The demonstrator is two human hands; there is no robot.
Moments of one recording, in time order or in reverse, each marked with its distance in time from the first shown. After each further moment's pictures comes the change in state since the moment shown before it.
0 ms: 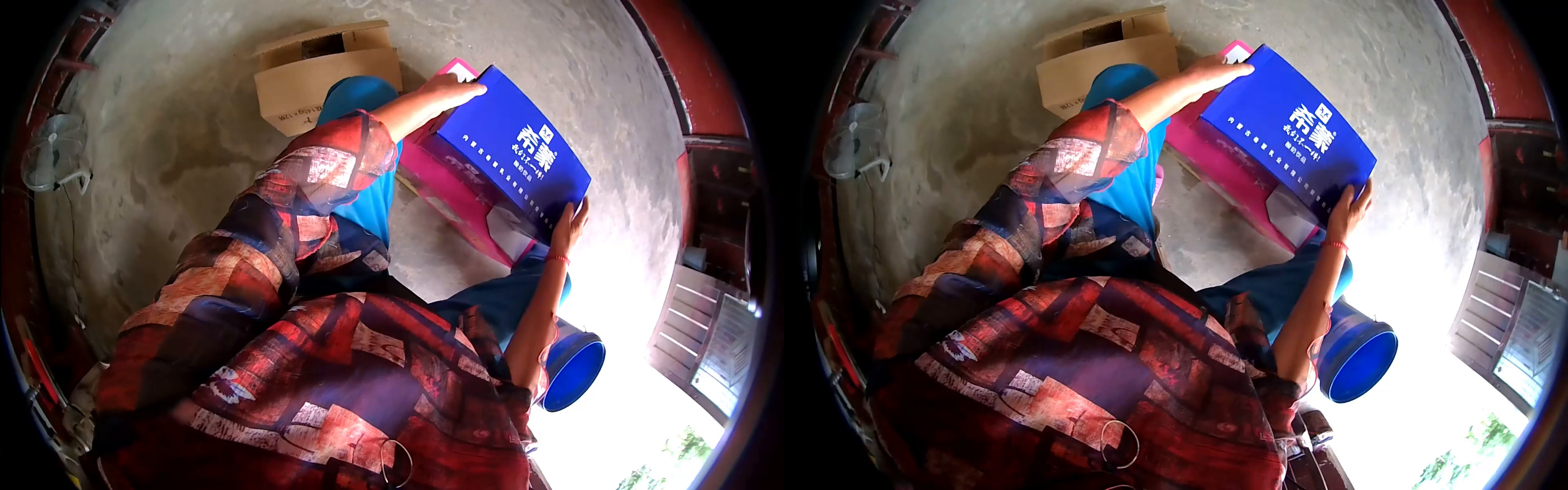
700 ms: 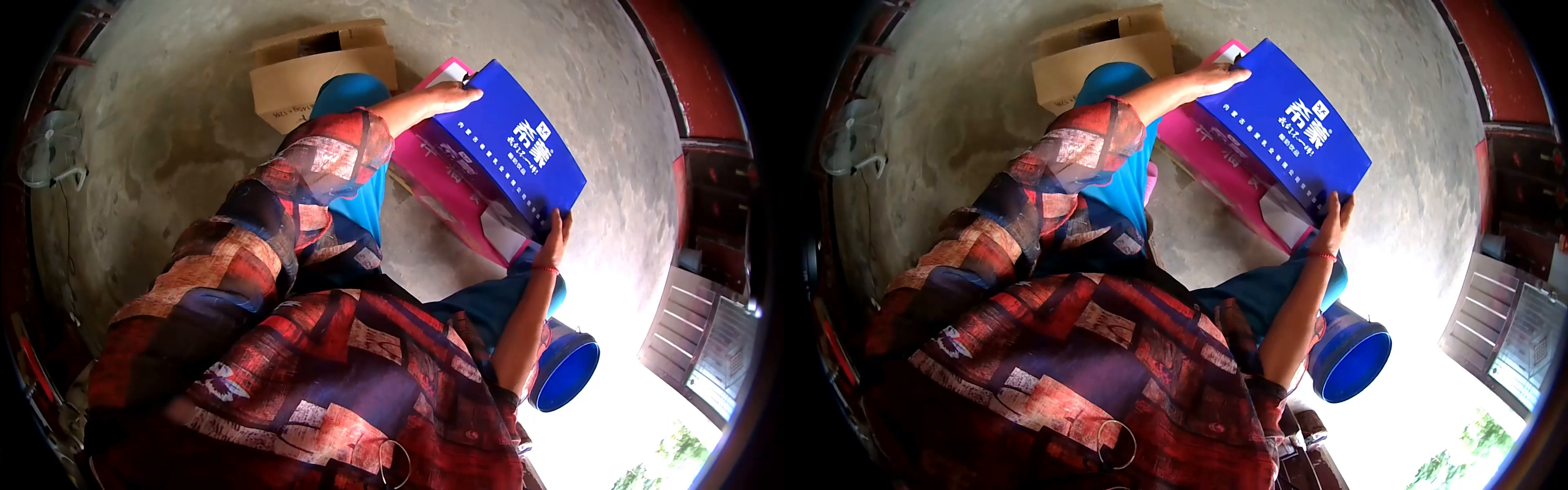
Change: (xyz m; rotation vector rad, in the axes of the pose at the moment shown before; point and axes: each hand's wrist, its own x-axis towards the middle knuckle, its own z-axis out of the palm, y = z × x) left_hand -0.028 0.013 -0.004 -0.023 -0.364 0.116; right_hand -0.029 0.004 -0.005 0.620 -0.180 0.196
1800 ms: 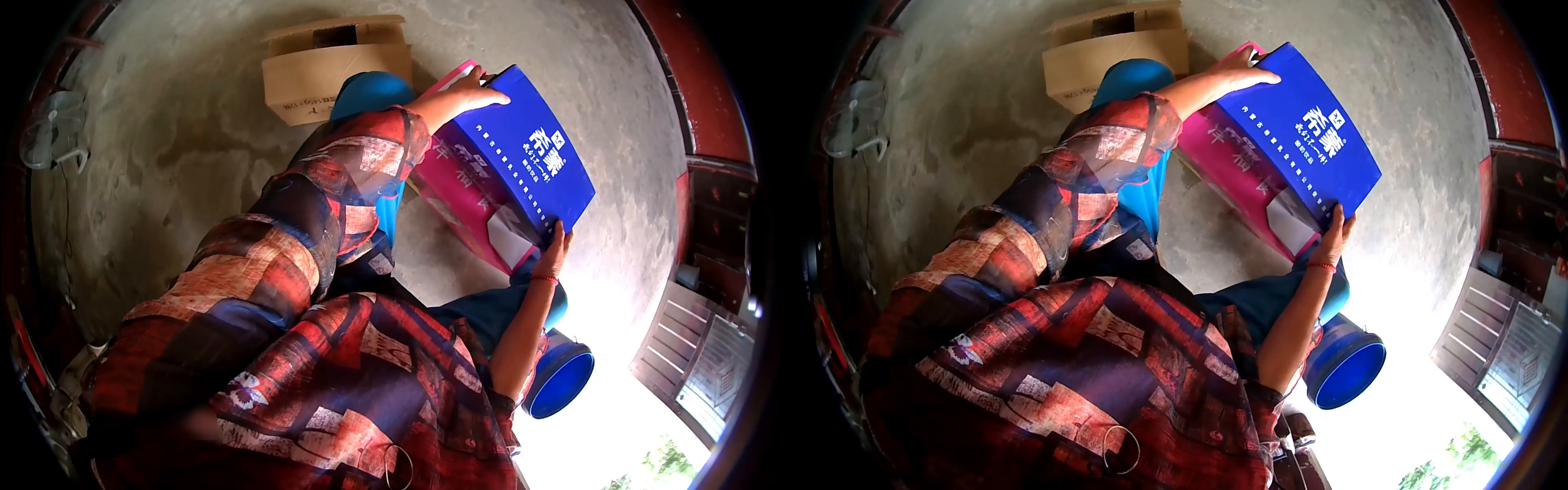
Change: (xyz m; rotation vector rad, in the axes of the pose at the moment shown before) left_hand 0.035 -0.020 0.008 0.018 0.451 0.051; right_hand -0.007 0.013 0.009 0.110 0.033 0.125
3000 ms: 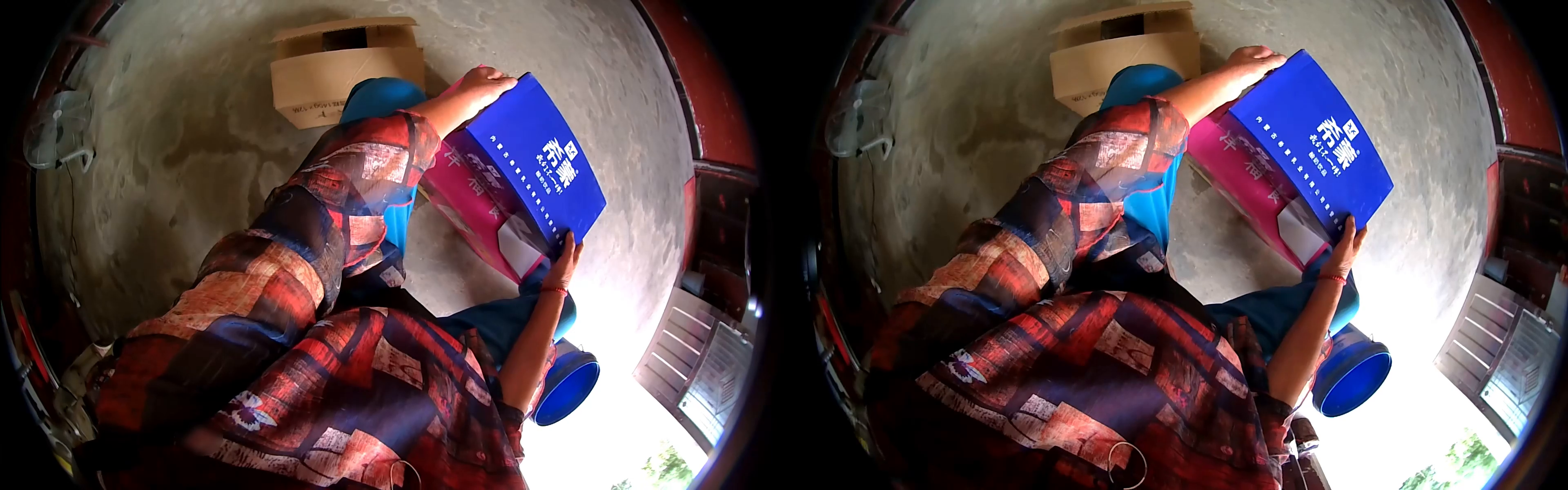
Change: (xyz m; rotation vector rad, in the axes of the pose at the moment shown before) left_hand -0.011 0.024 -0.019 -0.636 -0.100 -0.097; right_hand 0.009 0.011 -0.010 -0.104 0.006 0.008
